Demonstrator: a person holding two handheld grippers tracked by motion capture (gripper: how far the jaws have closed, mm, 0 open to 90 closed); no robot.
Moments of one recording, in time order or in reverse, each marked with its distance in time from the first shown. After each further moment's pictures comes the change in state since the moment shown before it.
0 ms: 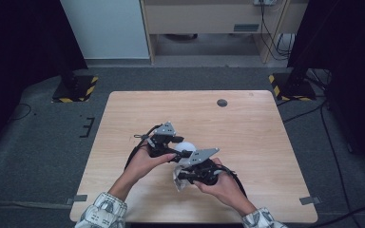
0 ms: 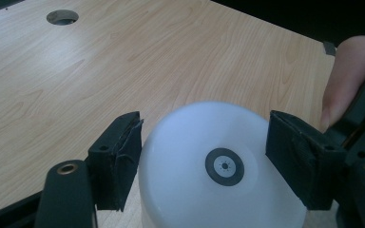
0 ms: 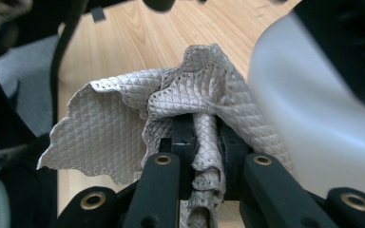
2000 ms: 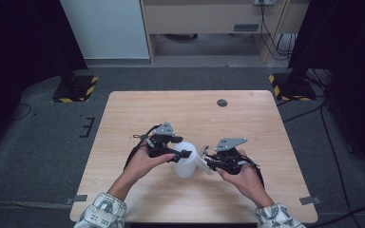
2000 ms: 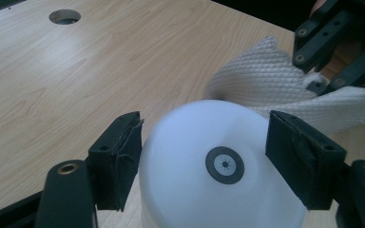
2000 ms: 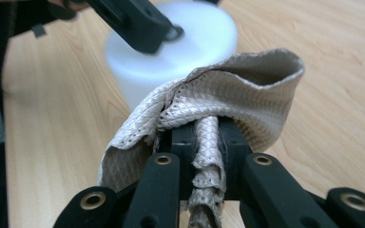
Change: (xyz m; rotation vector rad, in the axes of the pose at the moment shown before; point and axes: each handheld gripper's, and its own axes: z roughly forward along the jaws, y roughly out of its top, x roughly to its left) left arm 0.001 -0.001 -0.002 -0.001 0.003 -0.002; right arm -0.046 -0.019 -0.057 -0.037 -0.151 0.117
